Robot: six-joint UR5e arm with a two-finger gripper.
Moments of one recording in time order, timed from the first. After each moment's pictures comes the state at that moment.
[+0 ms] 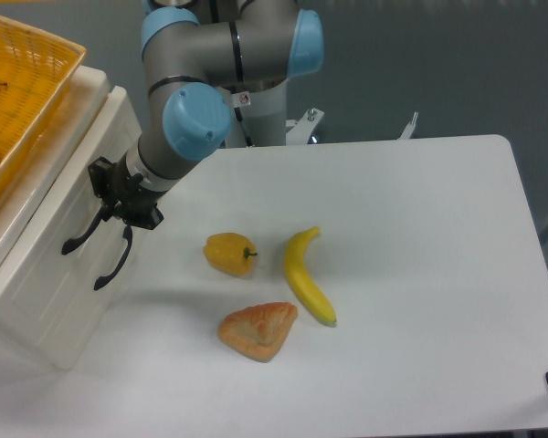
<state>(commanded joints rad) 2.19 -1.77 -1.64 -1.46 0.96 0.81</state>
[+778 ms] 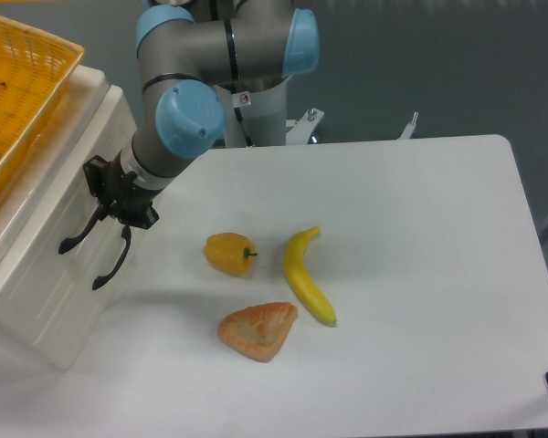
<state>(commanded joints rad) 2.24 -1.77 -1.62 -1.45 0.98 0.82</state>
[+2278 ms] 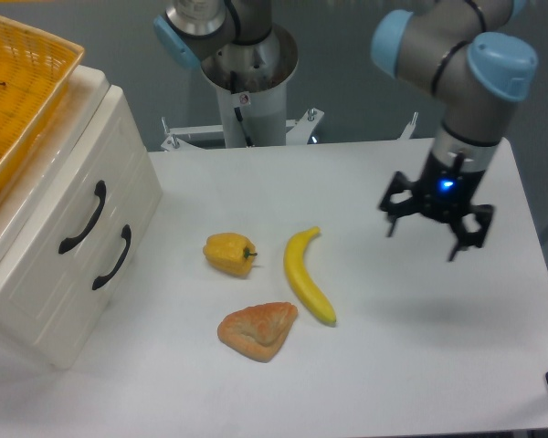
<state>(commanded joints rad) 2.89 -1.96 -1.47 -1.12 1.40 1.35</state>
